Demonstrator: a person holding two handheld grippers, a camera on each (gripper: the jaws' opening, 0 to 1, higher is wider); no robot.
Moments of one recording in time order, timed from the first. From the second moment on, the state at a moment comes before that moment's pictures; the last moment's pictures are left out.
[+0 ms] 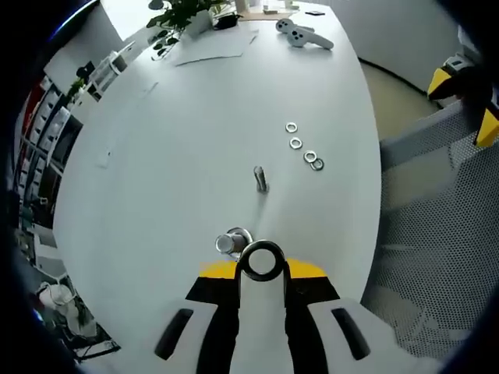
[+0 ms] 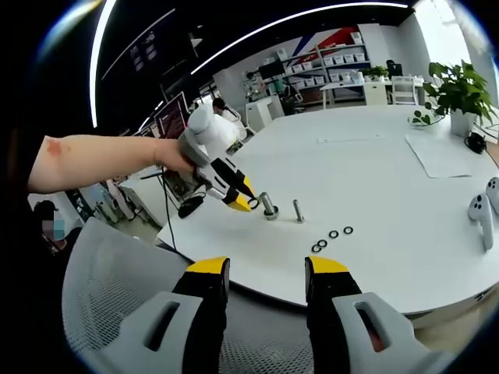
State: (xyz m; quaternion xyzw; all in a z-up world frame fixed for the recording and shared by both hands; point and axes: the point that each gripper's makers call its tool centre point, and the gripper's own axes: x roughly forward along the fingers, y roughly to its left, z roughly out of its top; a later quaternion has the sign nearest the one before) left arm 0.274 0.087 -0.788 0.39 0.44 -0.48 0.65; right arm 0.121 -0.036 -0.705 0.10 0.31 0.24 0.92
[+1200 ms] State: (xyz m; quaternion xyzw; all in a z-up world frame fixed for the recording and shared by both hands) left arm 0.301 0.084 -0.793 0.42 0.44 -0.46 0.65; right arm 0.120 -0.036 -0.708 0.10 0.32 0.24 0.91
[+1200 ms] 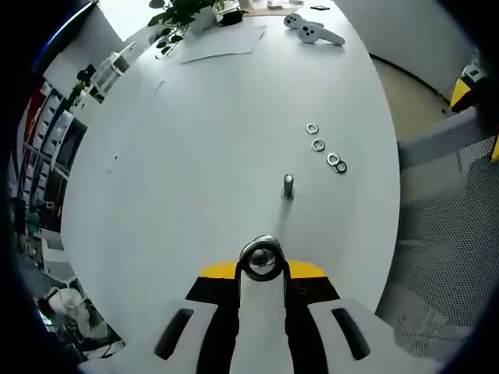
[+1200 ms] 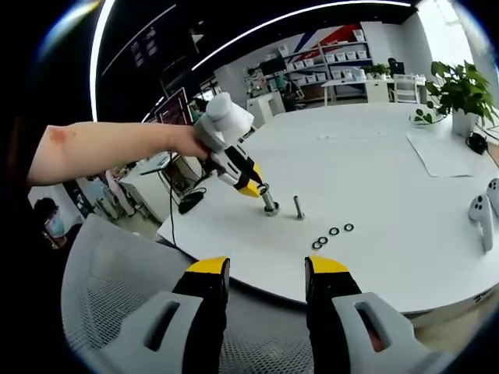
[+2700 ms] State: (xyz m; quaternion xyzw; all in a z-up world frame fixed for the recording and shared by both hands) left arm 0.303 0.082 -0.843 0.44 0.48 -0.46 0.61; right arm 0.119 -0.035 -0.709 0.10 0.32 0.24 0.91
